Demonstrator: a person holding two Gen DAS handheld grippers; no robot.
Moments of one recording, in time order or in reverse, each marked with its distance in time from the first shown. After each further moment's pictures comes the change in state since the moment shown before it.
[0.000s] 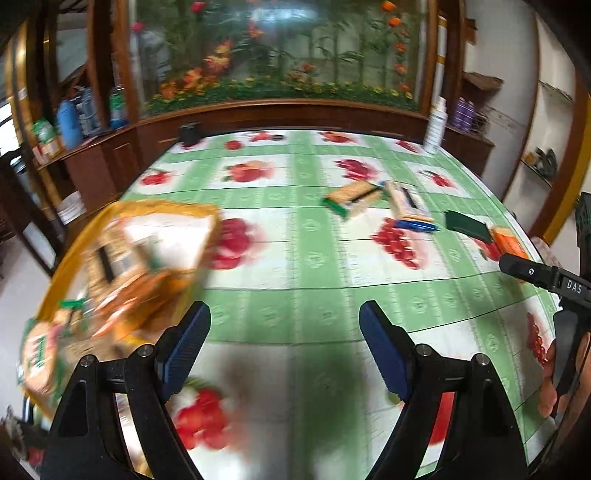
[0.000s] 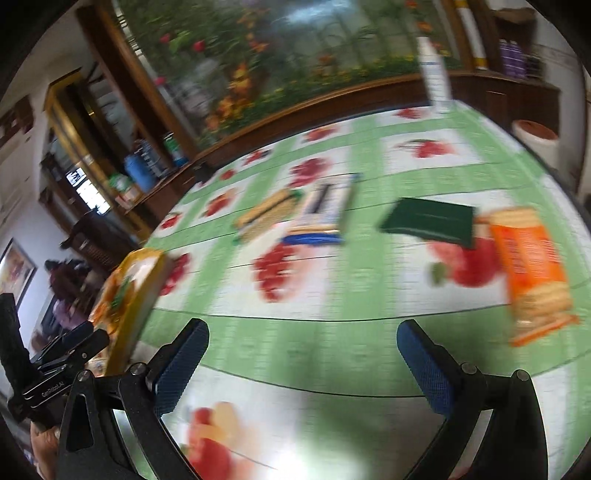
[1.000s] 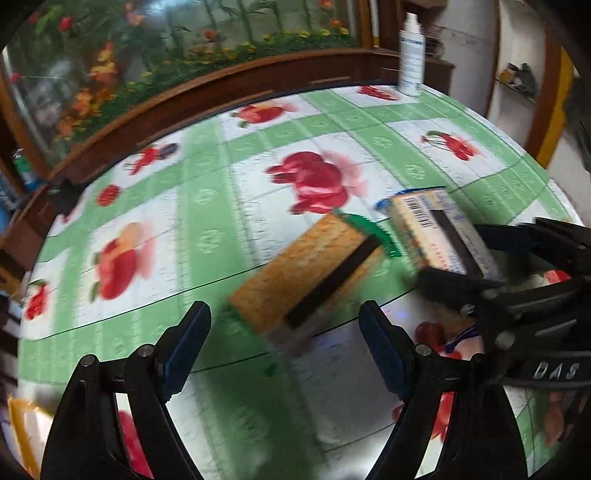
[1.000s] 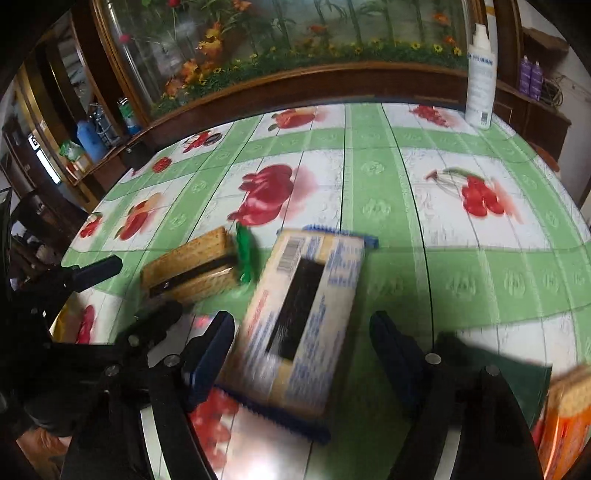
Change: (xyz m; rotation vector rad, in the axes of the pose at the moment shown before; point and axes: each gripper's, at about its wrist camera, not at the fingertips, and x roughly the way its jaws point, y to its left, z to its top) left arm 0.191 -0.067 0.117 0.328 0.154 -0.097; right arm 0.162 0.018 0.107 -0.101 0.119 -0.181
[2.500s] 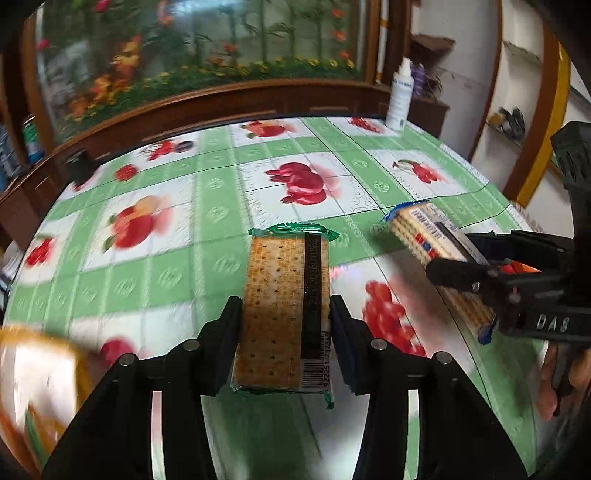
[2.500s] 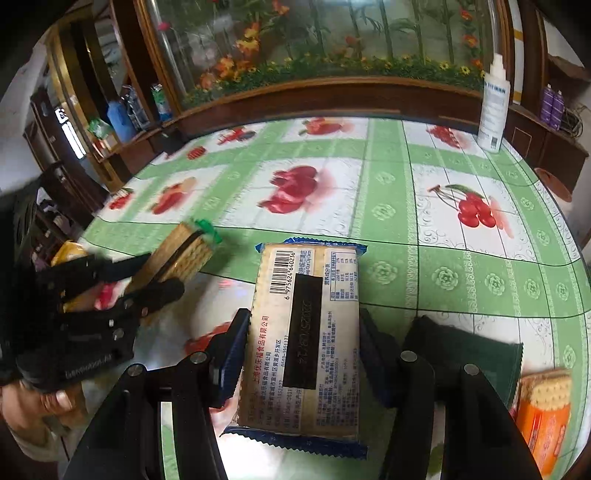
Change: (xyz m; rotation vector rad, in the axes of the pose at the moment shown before) left arm -0.067 0.012 -0.051 -0.155 -0.114 -0.065; right arm -0.048 0.001 -0.024 -0.116 -0.028 0.063
